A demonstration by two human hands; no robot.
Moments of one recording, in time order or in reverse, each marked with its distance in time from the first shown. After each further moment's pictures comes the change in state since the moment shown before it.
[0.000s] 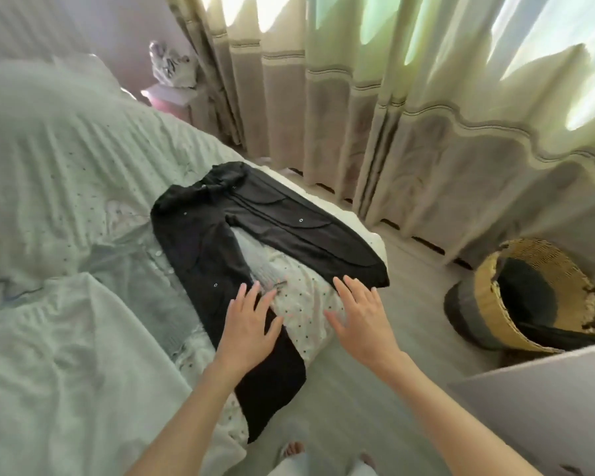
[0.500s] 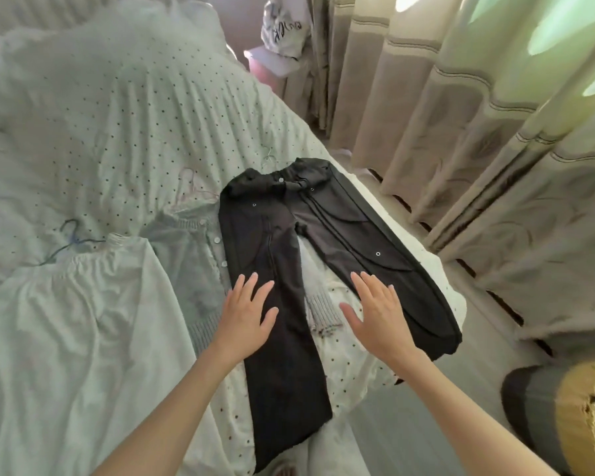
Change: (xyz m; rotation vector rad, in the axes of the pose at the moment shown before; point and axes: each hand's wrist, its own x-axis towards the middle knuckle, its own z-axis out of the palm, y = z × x) left_hand 0.087 -0.127 -0.024 -0.054 0.054 -0.314; right_hand 0.185 -0.052 0.049 -0.080 -0.175 -0.239
